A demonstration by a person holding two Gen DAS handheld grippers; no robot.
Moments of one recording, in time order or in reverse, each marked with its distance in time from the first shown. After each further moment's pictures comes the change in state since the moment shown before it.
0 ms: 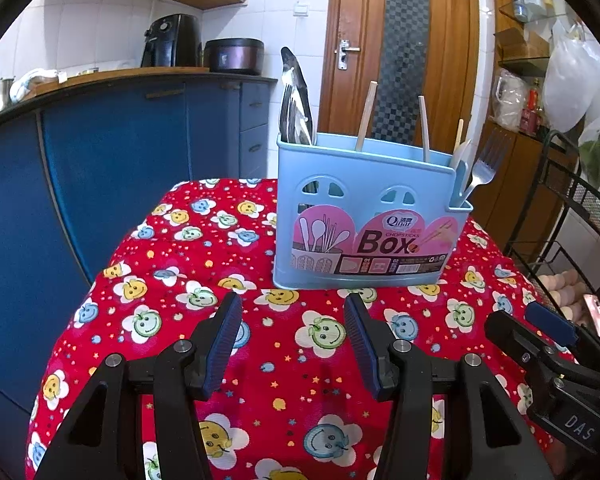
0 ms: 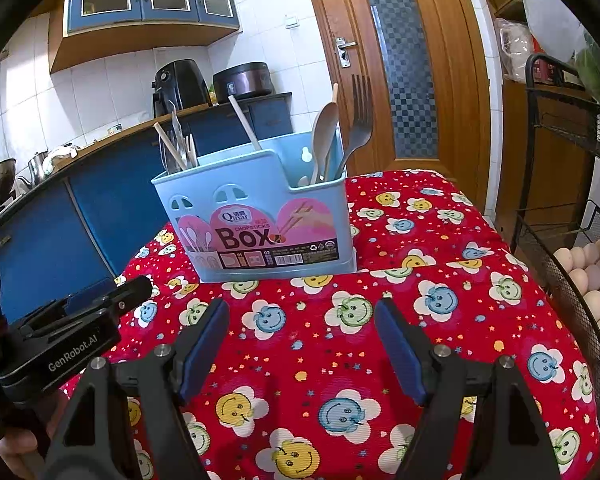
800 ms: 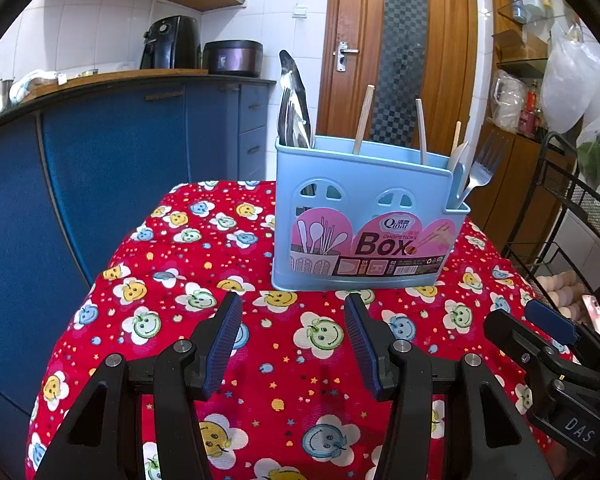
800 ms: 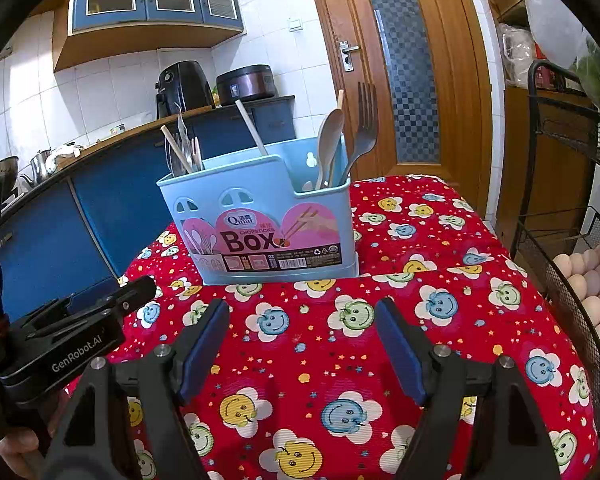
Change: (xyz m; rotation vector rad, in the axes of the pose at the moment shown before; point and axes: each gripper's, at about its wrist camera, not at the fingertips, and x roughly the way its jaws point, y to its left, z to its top) left arm -0.001 -0.001 0.002 0.001 -0.003 -0.002; right arm -0.003 0.004 0.001 -0.013 -0.010 0.001
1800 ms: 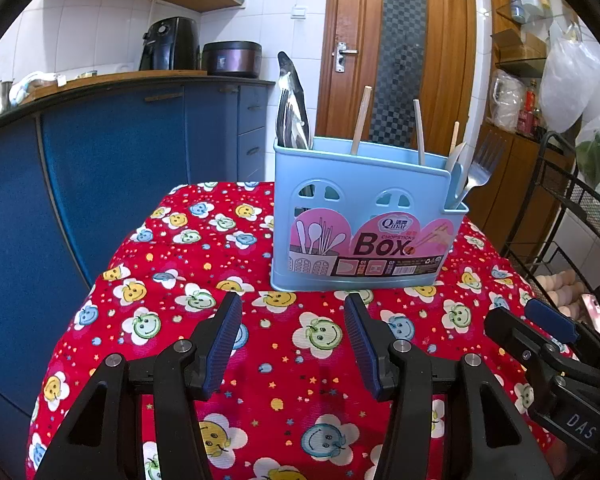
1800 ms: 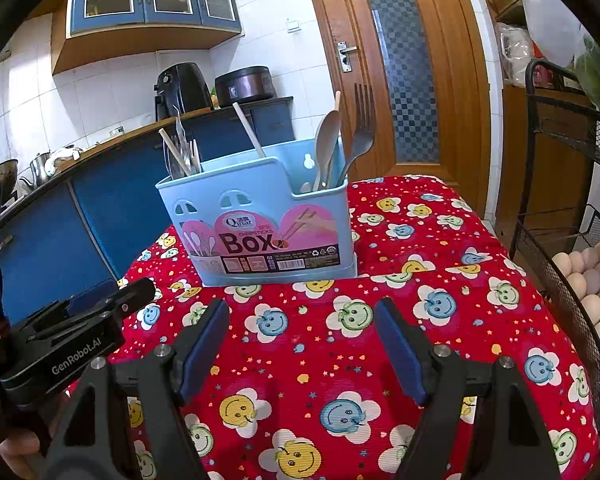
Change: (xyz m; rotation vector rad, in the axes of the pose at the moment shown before) left arm -0.001 -0.001 0.000 0.000 -0.002 -0.001; right arm -0.002 -0.001 0.001 0.007 -0.001 -0.001
